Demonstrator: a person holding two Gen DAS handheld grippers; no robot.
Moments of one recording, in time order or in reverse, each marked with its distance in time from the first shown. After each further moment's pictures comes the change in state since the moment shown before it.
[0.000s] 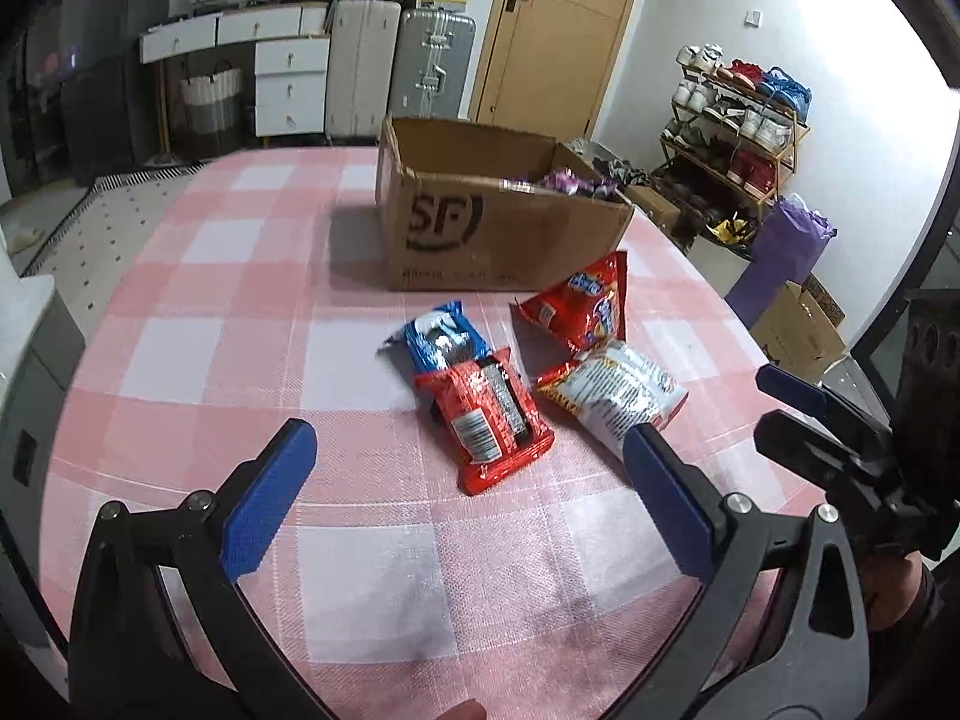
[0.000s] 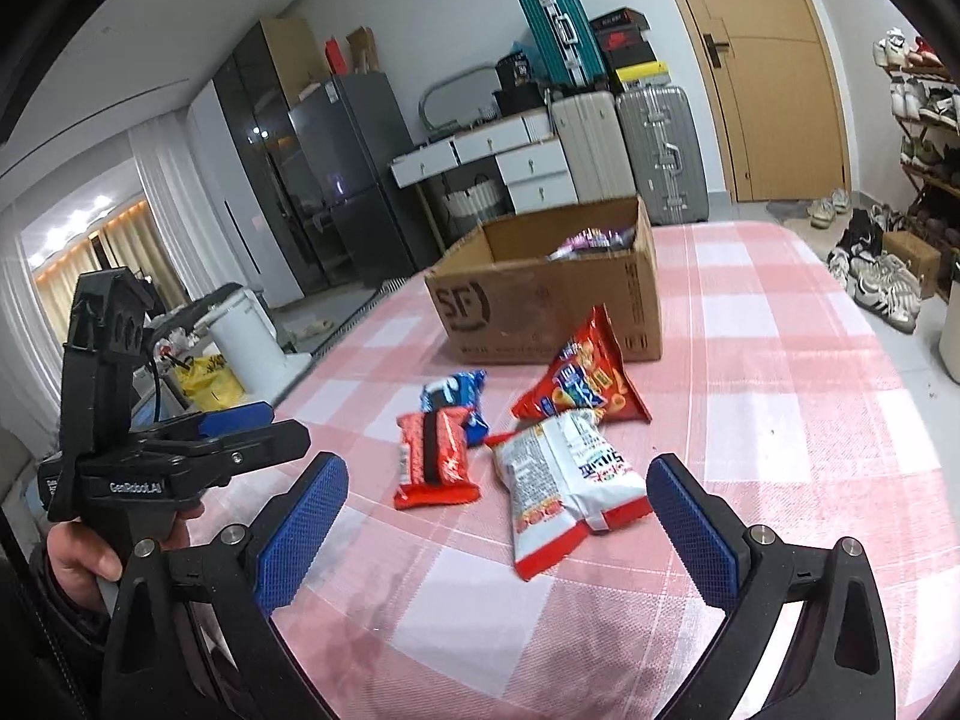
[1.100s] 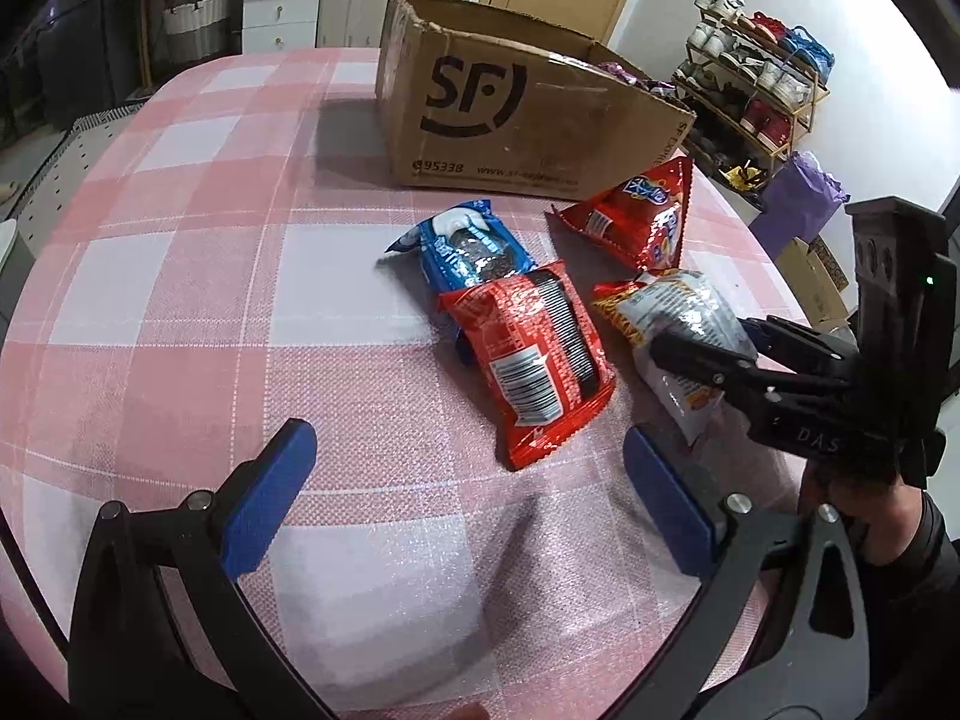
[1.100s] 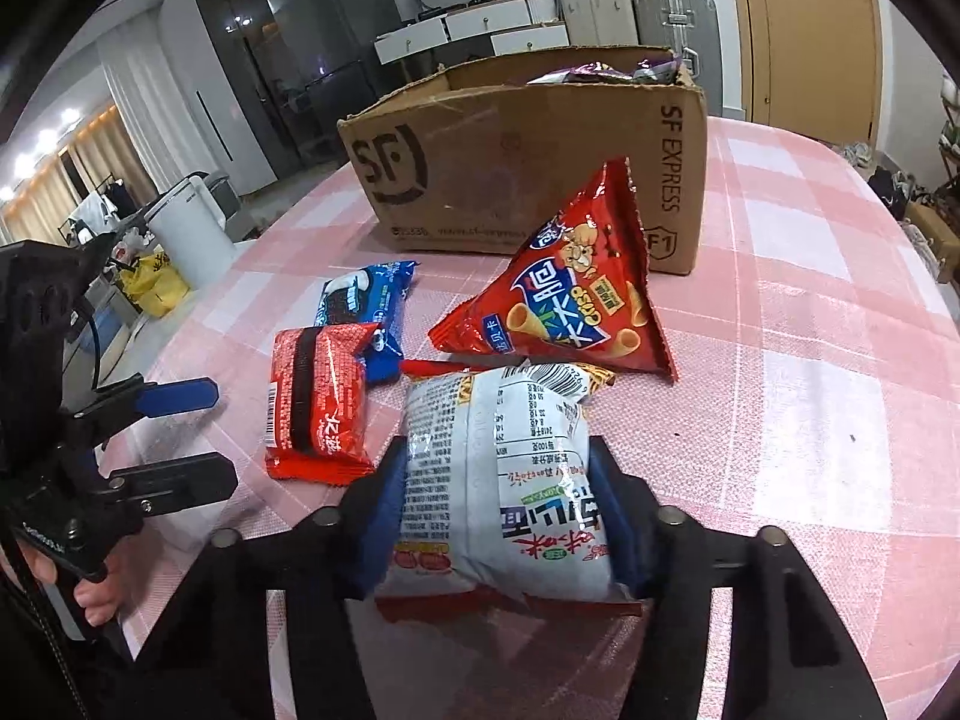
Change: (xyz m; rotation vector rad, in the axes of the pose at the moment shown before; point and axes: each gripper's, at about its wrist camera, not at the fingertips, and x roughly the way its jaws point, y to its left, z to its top) left arm 0.087 0.022 -0.010 -0.040 0.178 -0.021; right arm 0.123 -0.028 0.000 -0.068 0.292 -0.056
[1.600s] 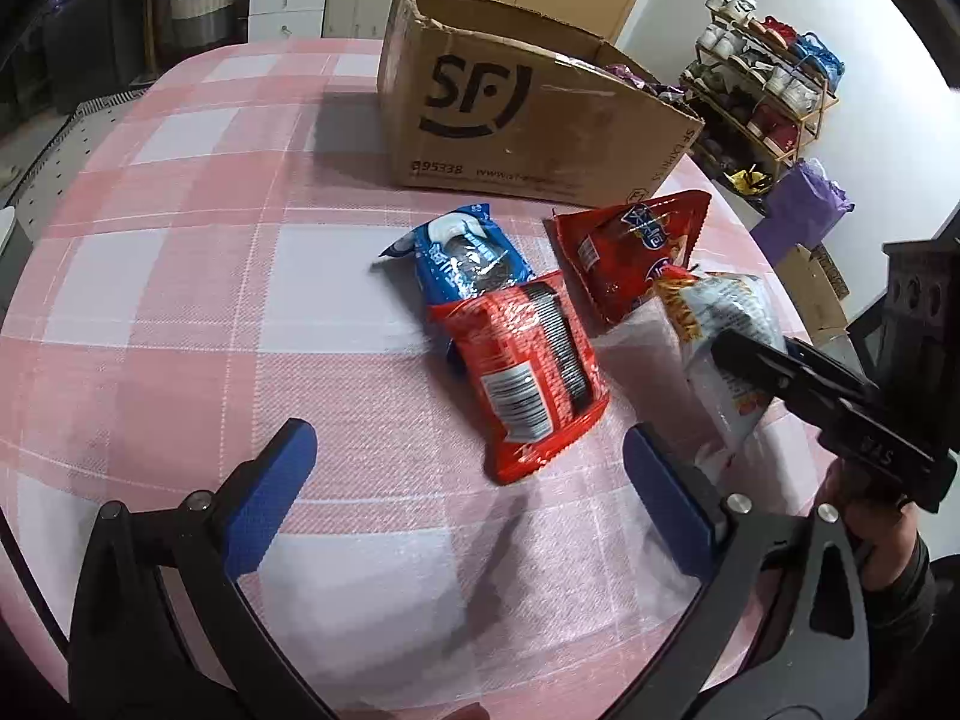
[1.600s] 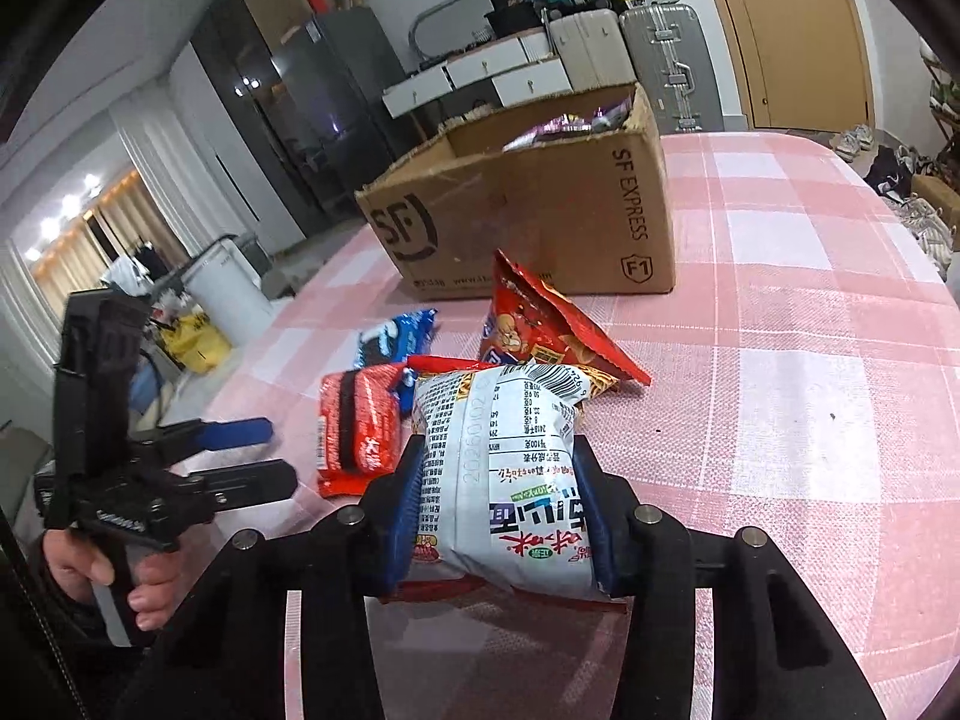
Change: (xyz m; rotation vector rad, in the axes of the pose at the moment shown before) left arm 0.002 -0.002 0.008 -0.030 0.019 -0.001; right arm -0.032 -0.017 -0.008 0.095 -0.118 0.119
